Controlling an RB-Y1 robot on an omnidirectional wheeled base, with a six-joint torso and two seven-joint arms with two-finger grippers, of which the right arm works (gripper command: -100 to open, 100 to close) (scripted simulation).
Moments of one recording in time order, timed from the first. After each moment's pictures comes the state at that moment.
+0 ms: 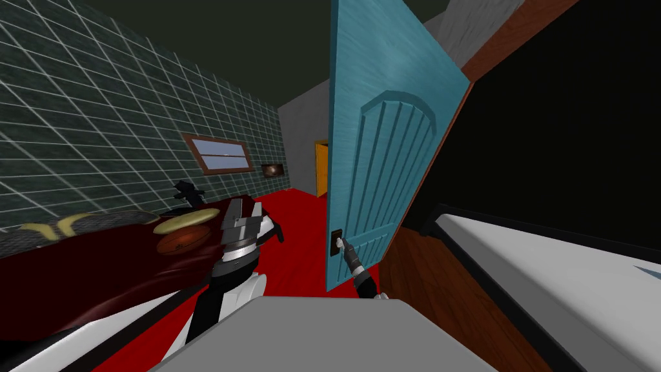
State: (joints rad) arm 0.42 -0.09 0.28 -1.64 0.61 -0.39 -0.52
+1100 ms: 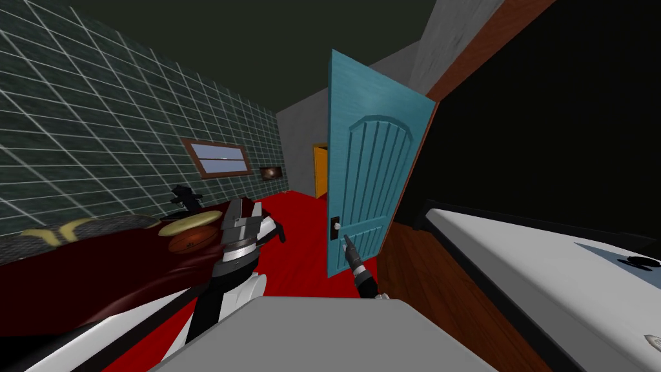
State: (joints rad) arm 0.43 -0.07 0.26 -1.65 0.59 -0.39 -0.52
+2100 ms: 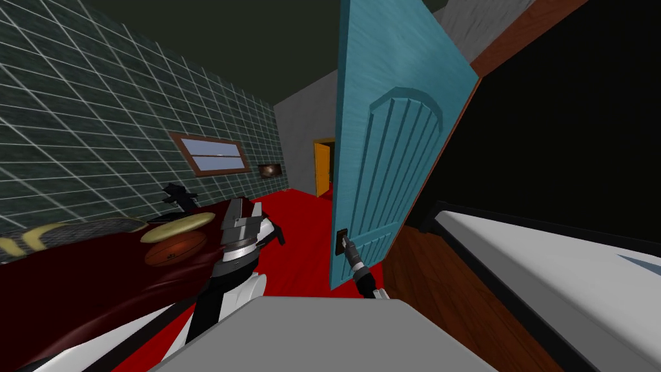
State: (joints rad) arm 0.38 -0.05 0.25 -1.61 0.57 -0.39 -0.50
